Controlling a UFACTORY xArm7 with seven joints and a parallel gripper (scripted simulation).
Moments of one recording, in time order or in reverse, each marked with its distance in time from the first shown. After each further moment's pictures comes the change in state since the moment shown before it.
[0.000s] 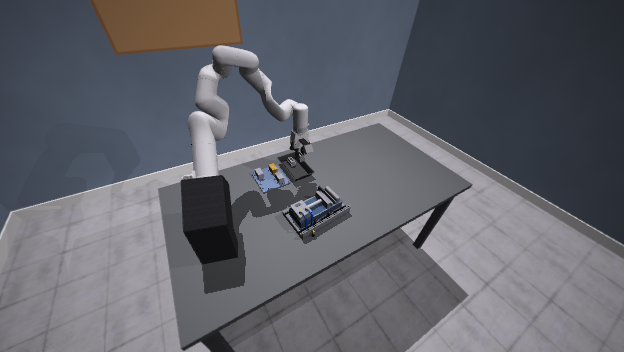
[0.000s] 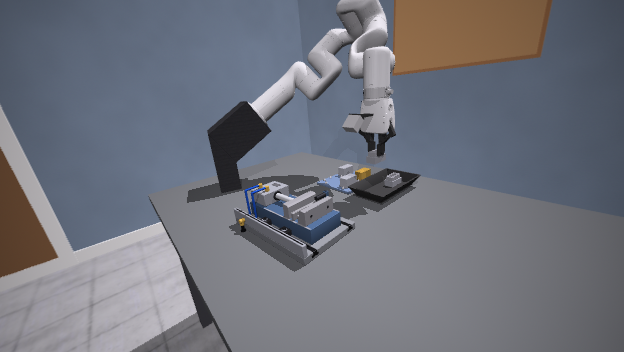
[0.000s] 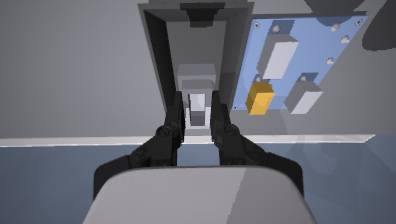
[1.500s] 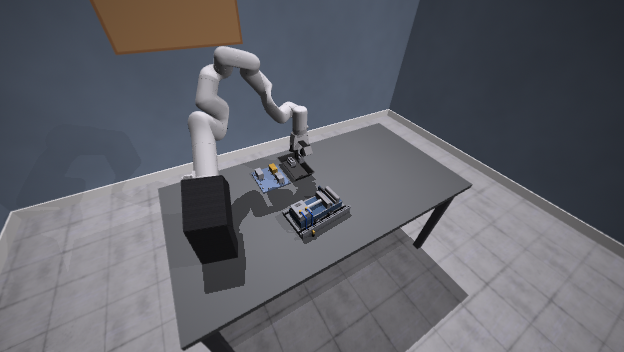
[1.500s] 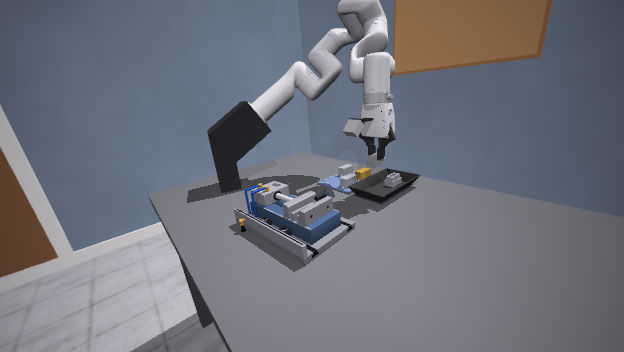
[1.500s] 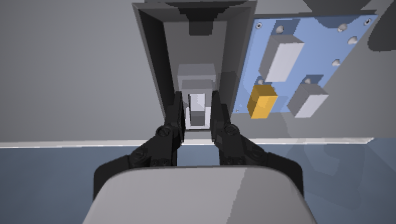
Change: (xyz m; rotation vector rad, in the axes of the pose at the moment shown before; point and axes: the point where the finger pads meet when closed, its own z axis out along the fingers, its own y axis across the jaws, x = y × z) arm -0.003 0.002 0.013 0.001 0.003 0.003
